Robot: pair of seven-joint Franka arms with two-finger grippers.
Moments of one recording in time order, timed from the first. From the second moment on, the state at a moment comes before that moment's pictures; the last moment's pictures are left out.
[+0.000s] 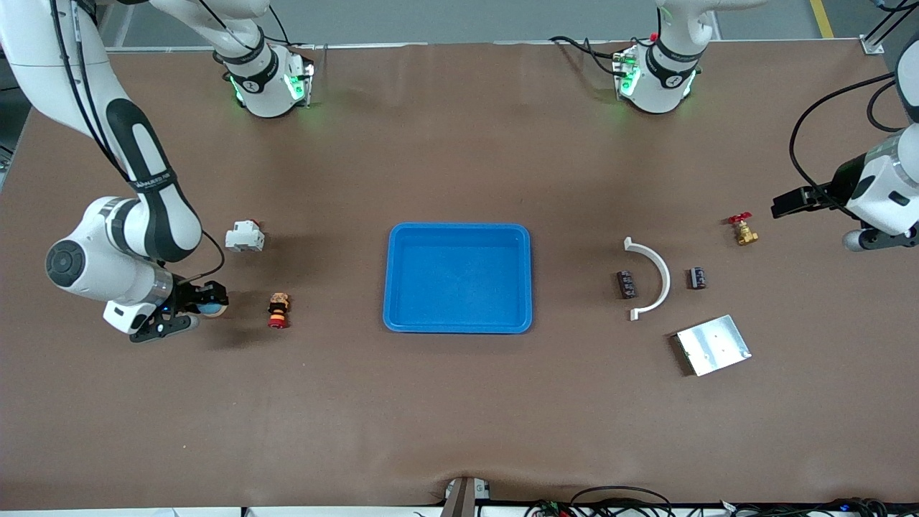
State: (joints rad) left arm -0.04 0.04 0.08 -1.73 0.02 1.63 -0.10; right arm -0.10 0.50 0.01 -1.95 0.11 2.40 -0.44
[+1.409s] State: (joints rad) left arm -0.06 0.08 0.03 -1.52 -0.01 1.68 -0.10; right arm -0.12 0.52 0.01 -2.01 0.14 2.51 -0.47
